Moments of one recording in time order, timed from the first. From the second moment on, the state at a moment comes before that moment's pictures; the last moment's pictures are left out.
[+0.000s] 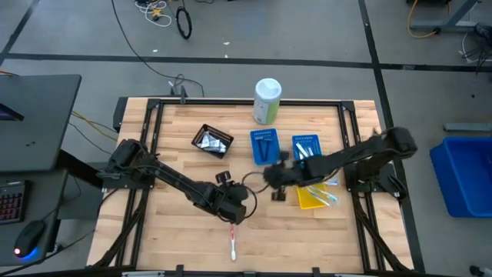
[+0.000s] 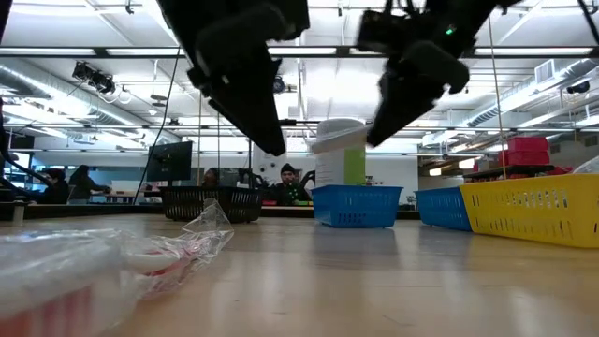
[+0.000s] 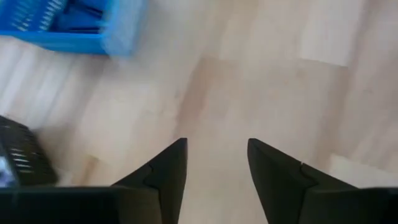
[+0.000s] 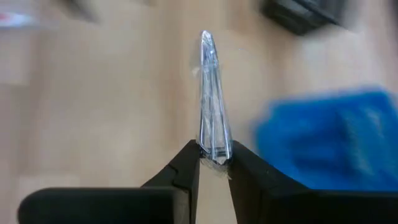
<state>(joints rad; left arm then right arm) -0.41 1.89 1.35 -0.64 -0.57 -0.59 0.24 1.62 1.07 -0.48 0.37 0.12</state>
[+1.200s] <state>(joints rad) -0.36 1.89 1.35 -0.56 -0.36 -0.61 -0.05 1.31 0.65 -0.81 0.41 0.86</state>
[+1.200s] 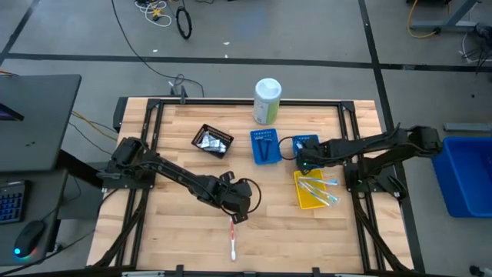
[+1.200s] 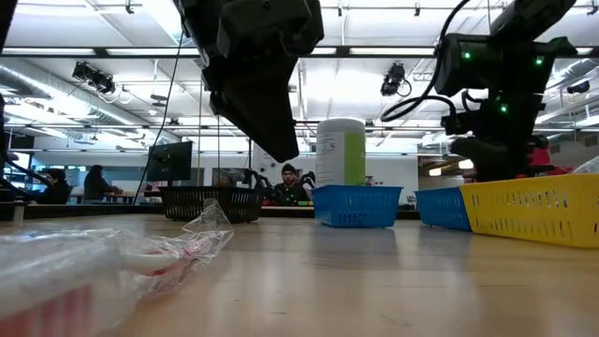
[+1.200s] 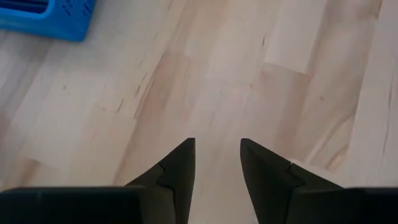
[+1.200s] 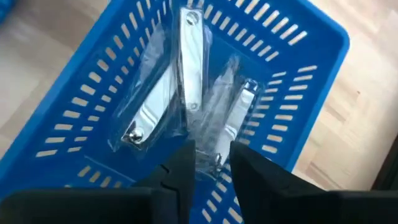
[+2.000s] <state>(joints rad) -0.49 1.90 1.35 -0.57 -0.16 0.11 -0.06 1.31 0.75 -0.22 0.42 0.51</state>
